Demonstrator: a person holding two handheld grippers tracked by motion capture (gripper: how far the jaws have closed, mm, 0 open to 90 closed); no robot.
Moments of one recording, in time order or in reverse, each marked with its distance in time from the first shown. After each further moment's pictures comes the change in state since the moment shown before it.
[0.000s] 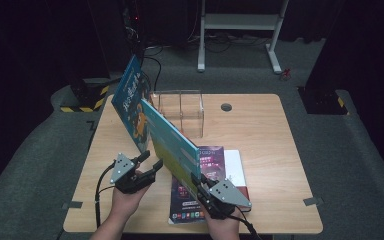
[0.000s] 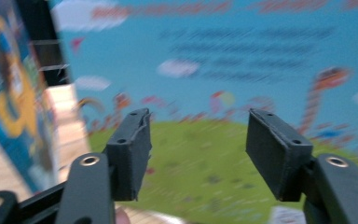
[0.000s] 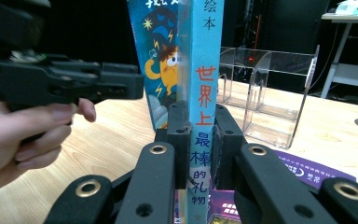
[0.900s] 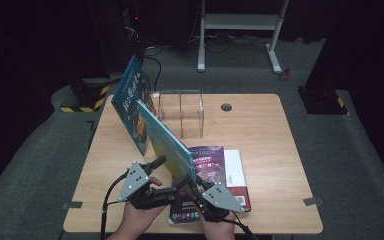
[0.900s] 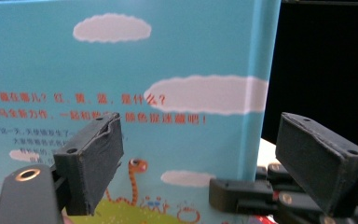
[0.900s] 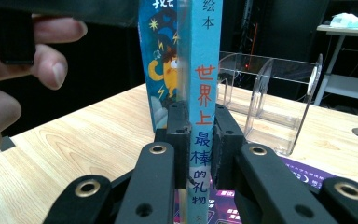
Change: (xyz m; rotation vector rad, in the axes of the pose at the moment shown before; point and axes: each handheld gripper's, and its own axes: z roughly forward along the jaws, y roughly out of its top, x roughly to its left) left arm -0.077 0.047 -0.018 -0.075 -0.127 -0.002; right arm 0.014 -0.004 0.004 -0.022 -0.019 -0.047
